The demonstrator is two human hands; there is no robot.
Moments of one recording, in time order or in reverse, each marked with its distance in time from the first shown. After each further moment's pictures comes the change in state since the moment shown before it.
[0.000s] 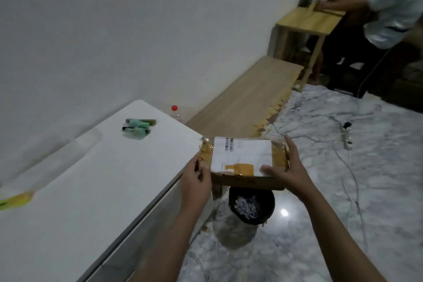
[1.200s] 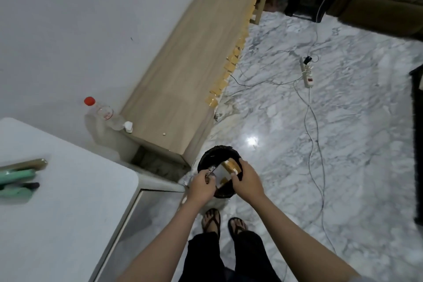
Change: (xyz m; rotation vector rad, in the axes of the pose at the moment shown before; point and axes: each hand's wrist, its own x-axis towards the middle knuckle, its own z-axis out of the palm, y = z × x) left_hand 0.092 -0.091 0.208 0.433 -0.757 -0.414; right_hand 0.123 0.150 0.036 -0.323 0.000 0.467
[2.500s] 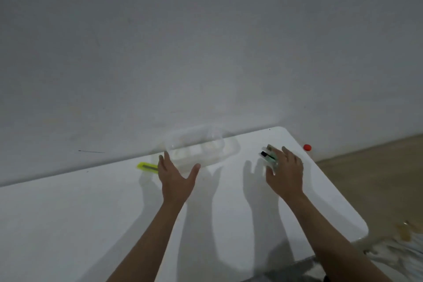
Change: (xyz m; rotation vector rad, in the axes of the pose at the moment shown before) left_hand -0.273 -0.298 -0.340 -0.336 1.457 -0.185; right_hand -0.140 -0.338 0.242 -0.351 0.118 -1.110
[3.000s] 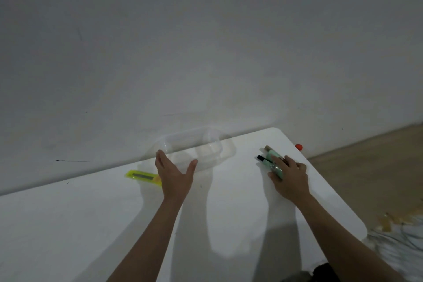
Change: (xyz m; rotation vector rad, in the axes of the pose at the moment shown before) left_hand 0.040 -0.005 0.023 -0.119 -0.049 -0.020; right_hand 0.013 0.028 0.009 -0.170 -0.159 0.102
